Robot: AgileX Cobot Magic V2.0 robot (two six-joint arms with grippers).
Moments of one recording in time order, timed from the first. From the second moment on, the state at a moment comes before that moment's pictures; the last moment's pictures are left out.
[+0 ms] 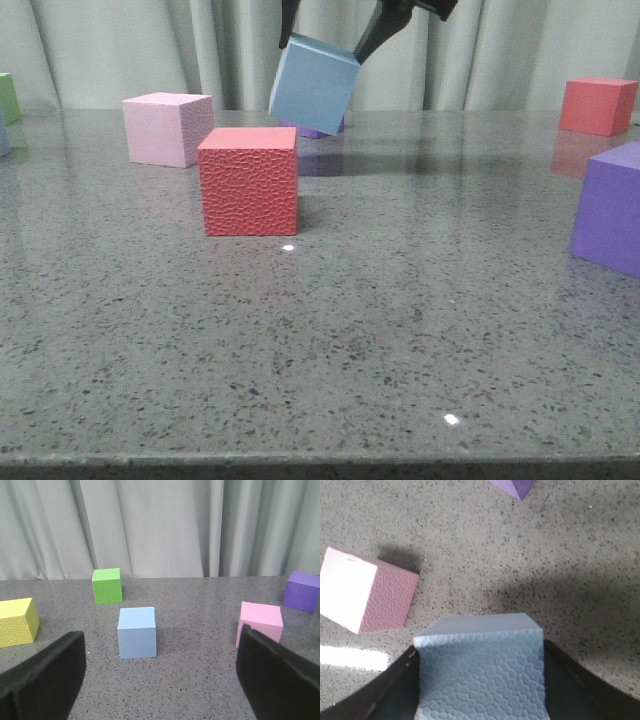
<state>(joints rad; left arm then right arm) 0.01 0.53 -0.55 0.00 0.21 -0.02 0.49 2.07 -2.14 0.13 1.07 0.56</state>
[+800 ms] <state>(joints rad) 0.01 0.53 -0.55 0.00 0.19 -0.02 0.50 2.17 -2.22 0.12 1.07 0.59</state>
